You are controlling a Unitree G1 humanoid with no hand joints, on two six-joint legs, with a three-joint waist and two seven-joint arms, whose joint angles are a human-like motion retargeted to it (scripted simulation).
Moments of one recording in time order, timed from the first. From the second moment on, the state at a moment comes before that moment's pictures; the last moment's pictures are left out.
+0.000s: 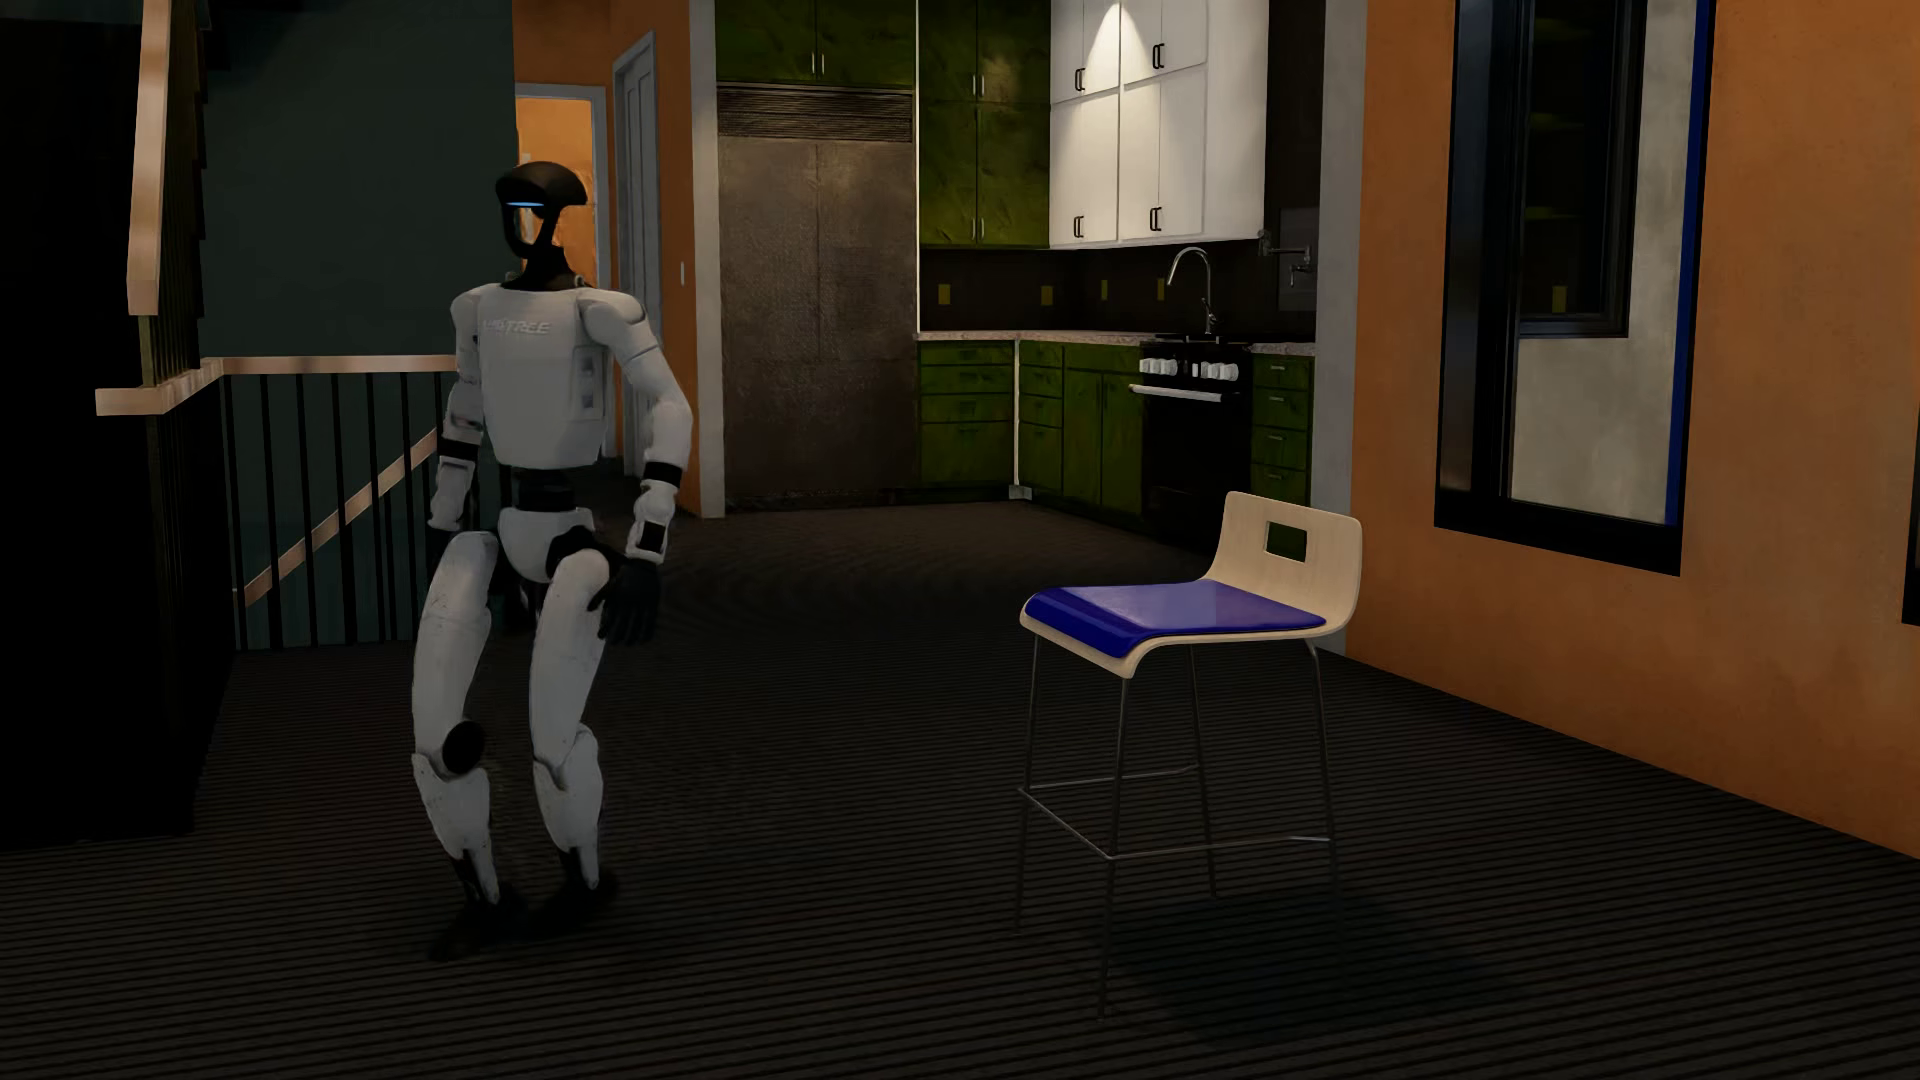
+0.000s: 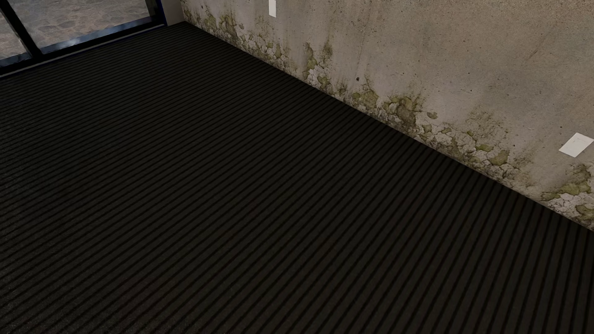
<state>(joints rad) -0.01 -0.34 0.00 -0.25 0.01 -0.03 0.00 0.00 0.03 0.40 0.64 0.21 0.32 -0.13 -0.06 0.51 -0.45 0.00 0.00 -0.53 0.60 0.81 0.90 0.00 0.00 0.00 0.00 0.00 0.00</state>
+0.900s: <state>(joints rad) -0.13 0.13 0.04 -0.28 -0.13 -0.08 0.00 0.00 0.09 0.37 1.04 0.24 0.25 0.10 0.08 0.49 -0.47 0.00 0.00 -0.82 0.51 1.04 0.85 0.00 0.00 0.00 0.00 0.00 0.00</state>
